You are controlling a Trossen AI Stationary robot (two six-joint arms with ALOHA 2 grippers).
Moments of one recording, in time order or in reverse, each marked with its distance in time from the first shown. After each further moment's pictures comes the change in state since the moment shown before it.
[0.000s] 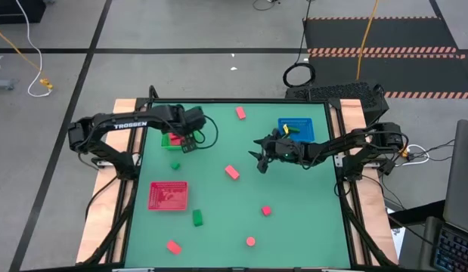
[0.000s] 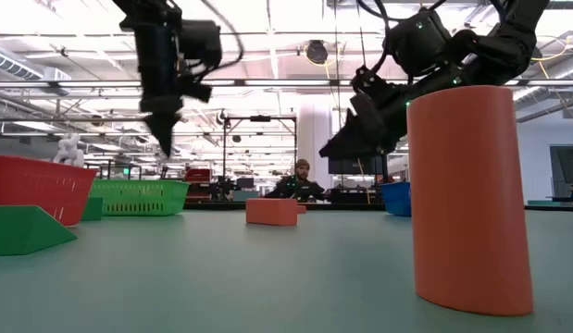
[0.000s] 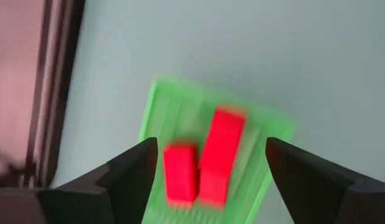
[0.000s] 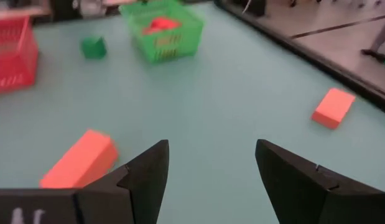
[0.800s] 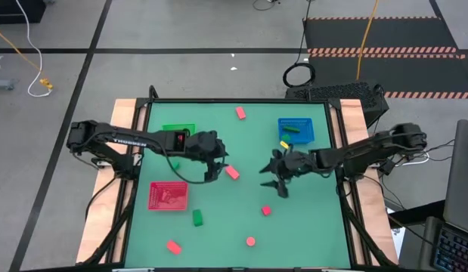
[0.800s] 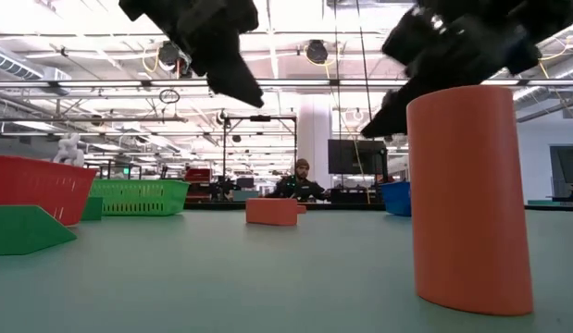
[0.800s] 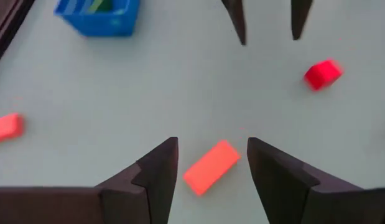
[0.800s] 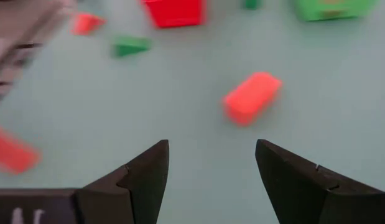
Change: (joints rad) left arm -0.355 0.000 -0.069 0.663 0.252 -0.093; right arm 0.215 -0.266 0.000 -0.376 -0.310 0.002
